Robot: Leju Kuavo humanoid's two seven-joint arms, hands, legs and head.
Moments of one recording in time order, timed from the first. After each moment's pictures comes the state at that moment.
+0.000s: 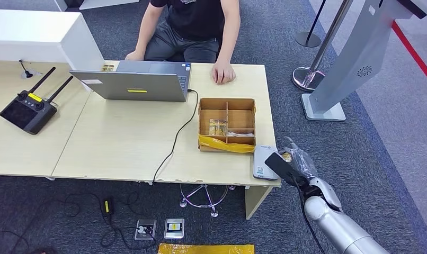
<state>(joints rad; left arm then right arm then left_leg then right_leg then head) -0.17 0.22 -1.01 -0.18 1.10 0.42 -0.06 -0.39 -0.38 0.63 -0.92 0.43 -0.25 -0.08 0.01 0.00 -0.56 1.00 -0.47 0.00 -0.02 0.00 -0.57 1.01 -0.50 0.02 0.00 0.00</state>
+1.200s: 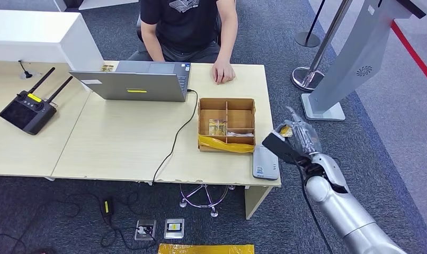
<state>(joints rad) -0.17 0.22 -1.01 -0.18 1.05 0.41 -0.11 -0.47 -0.36 0.48 -1.08 0.67 -0.15 -0.06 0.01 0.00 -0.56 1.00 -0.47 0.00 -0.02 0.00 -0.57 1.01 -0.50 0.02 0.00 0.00</state>
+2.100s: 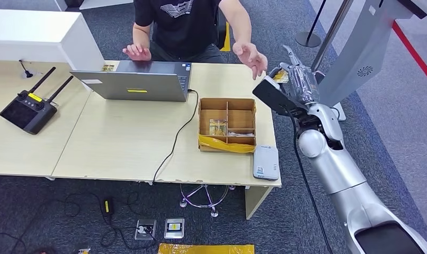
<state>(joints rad) -0.22 0.22 -1.05 -0.18 0.94 0.36 -0.12 -0.73 -0.22 0.42 -1.09 0.77 -0.09 -0.05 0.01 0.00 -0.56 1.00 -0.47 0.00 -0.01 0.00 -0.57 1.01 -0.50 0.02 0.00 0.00</state>
